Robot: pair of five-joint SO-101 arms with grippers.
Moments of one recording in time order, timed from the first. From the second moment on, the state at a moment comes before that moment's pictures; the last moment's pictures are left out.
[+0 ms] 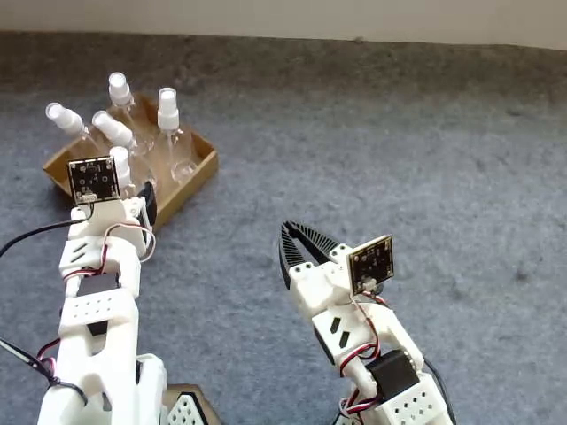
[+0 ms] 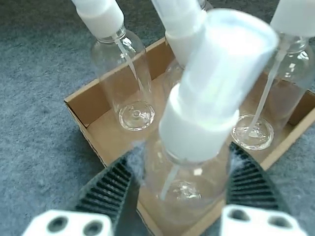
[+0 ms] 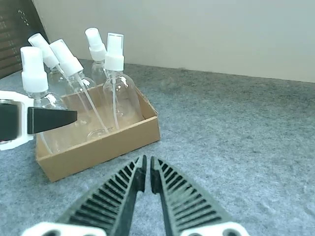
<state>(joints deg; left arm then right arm) -19.1 -42.2 75.9 3.5 0.7 -31.4 -103.9 96.0 25.0 -5.7</state>
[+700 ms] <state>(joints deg) -19.1 -42.2 75.2 7.1 0.7 -31.4 -103.9 96.0 25.0 -5.7</state>
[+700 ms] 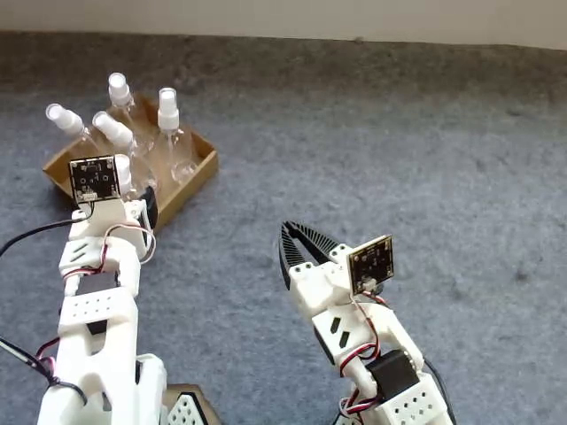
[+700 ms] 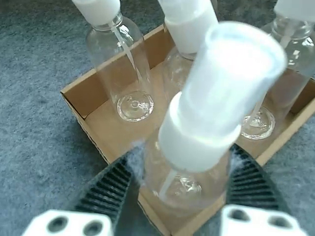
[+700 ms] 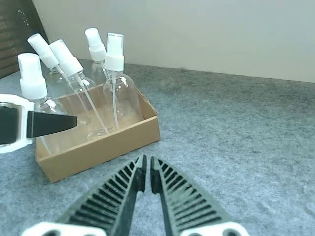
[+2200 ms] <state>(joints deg) -19.2 -42.2 74.7 9.3 -0.1 -31.4 -103.9 96.0 25.0 -5.7</state>
